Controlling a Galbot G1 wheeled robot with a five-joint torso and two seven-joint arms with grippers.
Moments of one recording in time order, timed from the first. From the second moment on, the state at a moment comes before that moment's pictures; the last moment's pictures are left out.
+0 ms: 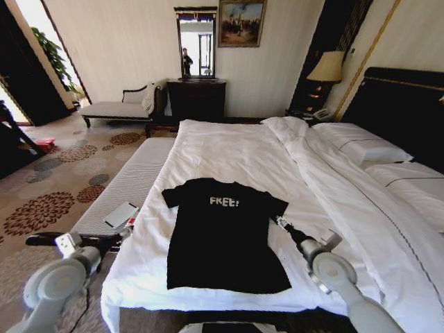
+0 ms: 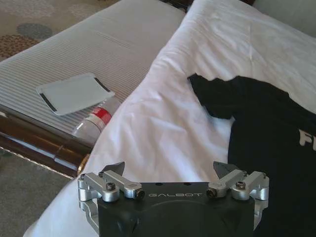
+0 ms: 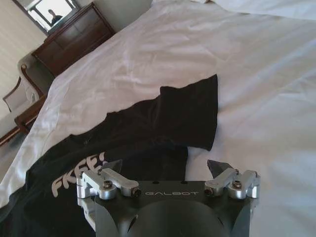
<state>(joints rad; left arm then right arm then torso) 1.65 -1.00 -0.86 -2.34 -1.32 0.74 -0.63 -1.53 0.88 0.54 2.20 1.43 -0.23 0.61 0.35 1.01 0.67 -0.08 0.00</state>
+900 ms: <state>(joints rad) 1.71 -1.02 -0.70 -2.36 -1.13 0.74 -0.65 -1.62 0.89 0.42 2.17 1.35 -0.28 0.66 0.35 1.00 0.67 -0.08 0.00</state>
